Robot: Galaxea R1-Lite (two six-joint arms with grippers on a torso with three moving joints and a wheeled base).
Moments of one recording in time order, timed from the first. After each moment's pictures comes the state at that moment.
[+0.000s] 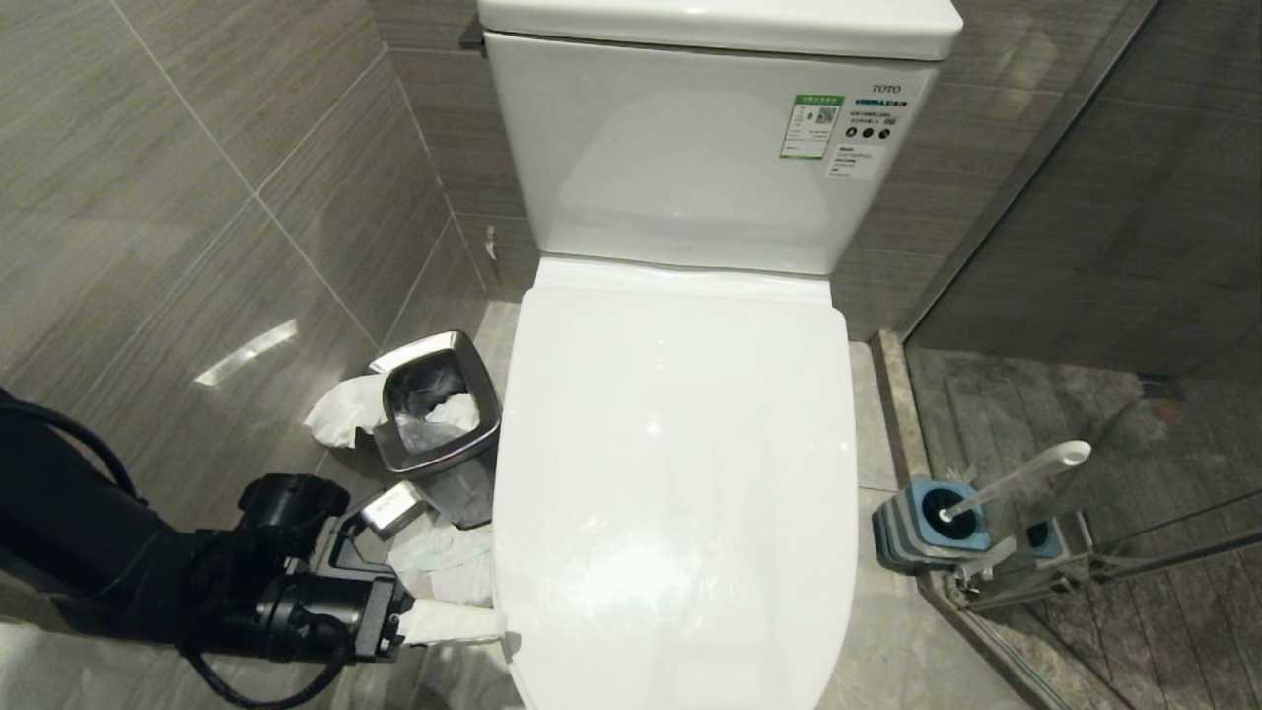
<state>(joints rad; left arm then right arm) -0.10 1.93 -0.64 -0.18 -1.25 0.04 0.00 0.00 0.00 0.00 -0.01 0.05</state>
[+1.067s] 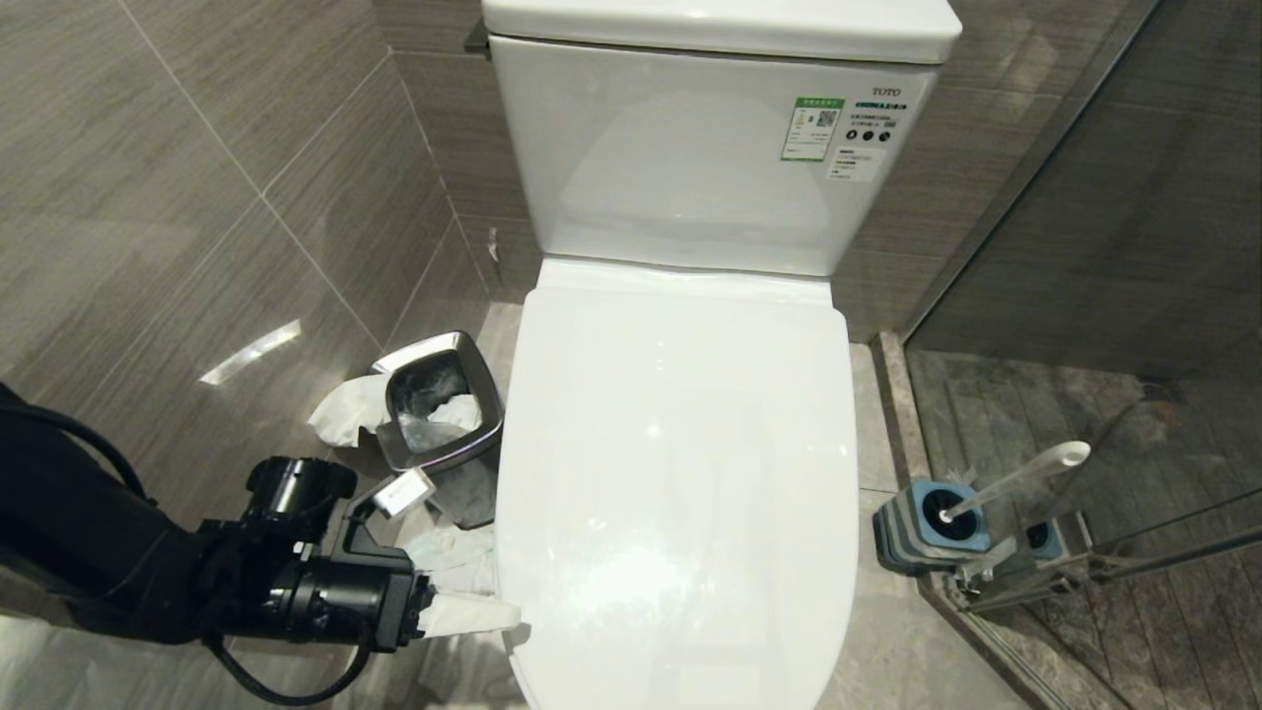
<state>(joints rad) -0.14 1.94 -0.64 -0.32 -1.15 0.06 0.00 0.00 0.00 0.00 -0.01 0.05</state>
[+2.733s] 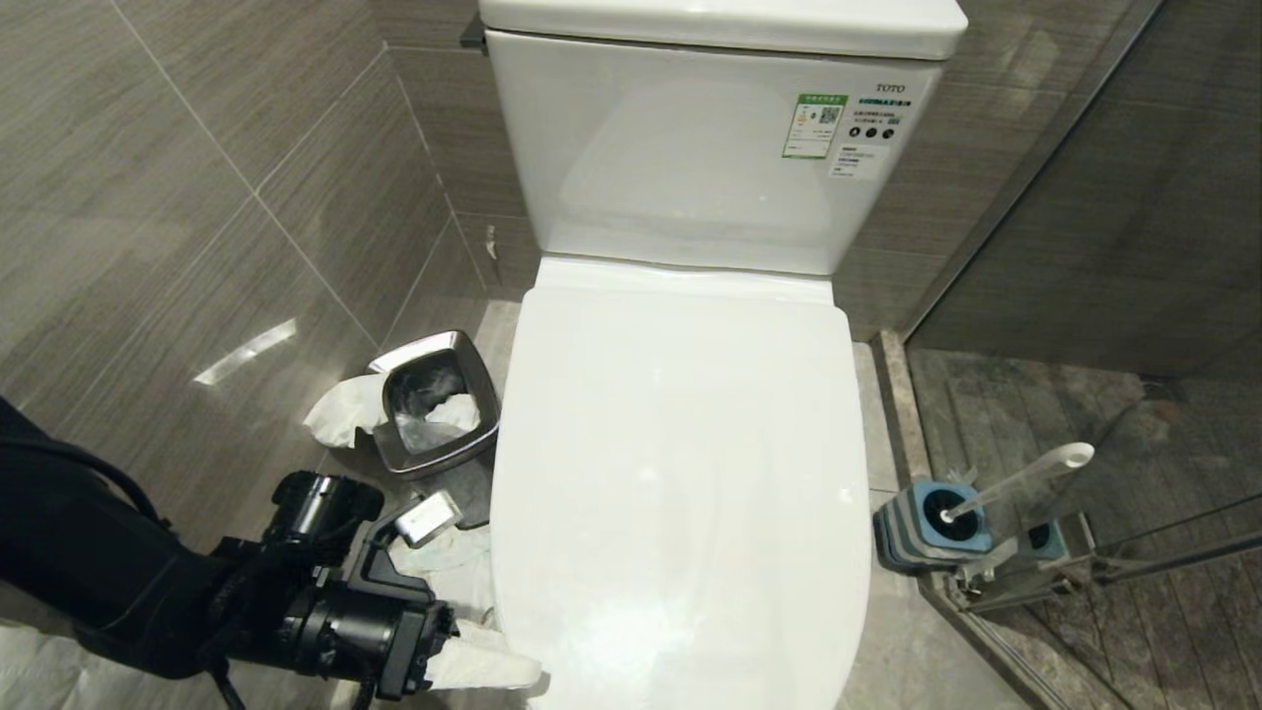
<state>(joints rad) -0.25 1.88 -0.58 -0.32 -1.24 0.04 0.00 0.00 0.00 0.00 -0.01 0.05</state>
